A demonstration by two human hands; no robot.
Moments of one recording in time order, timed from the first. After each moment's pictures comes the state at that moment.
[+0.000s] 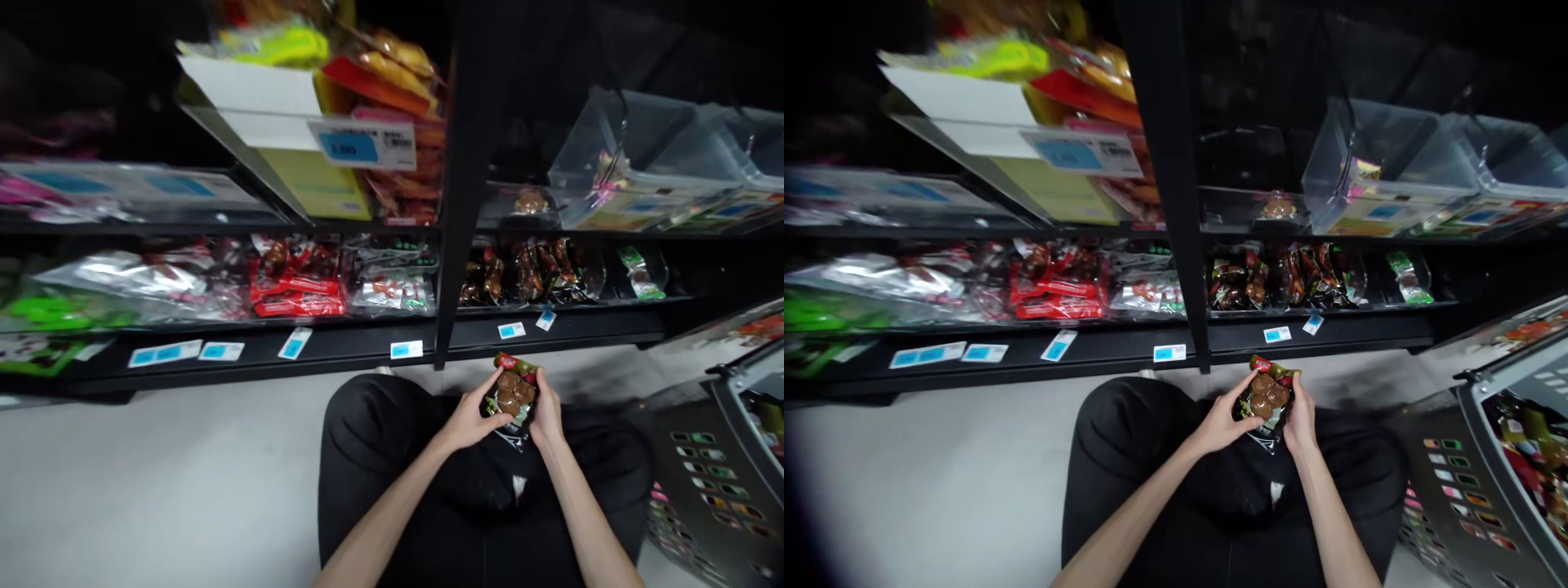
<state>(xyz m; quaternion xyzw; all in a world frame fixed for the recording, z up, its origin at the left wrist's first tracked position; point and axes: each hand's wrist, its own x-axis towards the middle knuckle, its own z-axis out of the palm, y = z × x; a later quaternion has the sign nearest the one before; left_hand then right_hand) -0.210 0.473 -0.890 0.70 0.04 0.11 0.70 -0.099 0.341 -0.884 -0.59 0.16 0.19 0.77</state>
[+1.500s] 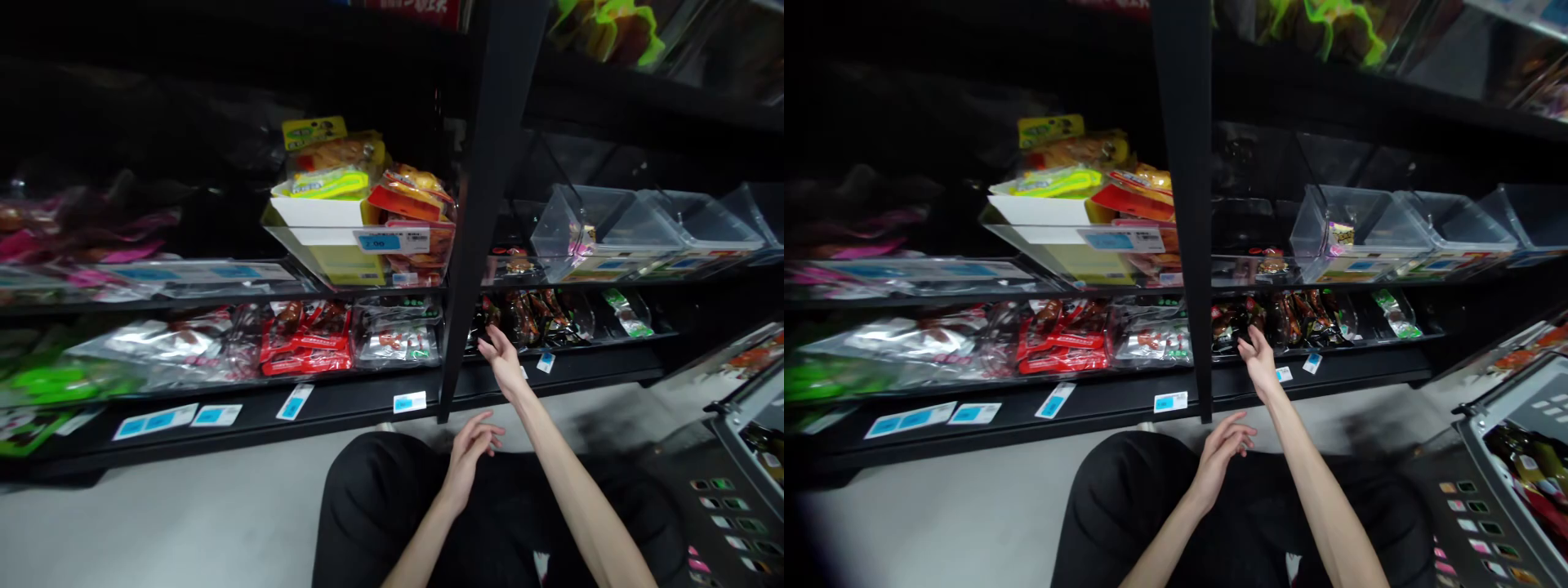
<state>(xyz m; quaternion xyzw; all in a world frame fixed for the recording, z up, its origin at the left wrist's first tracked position) -0.205 0.483 -0.887 0.46 0.15 0.17 0.86 -0.020 0.491 -0.826 -0.57 -0.18 0.21 0.77</state>
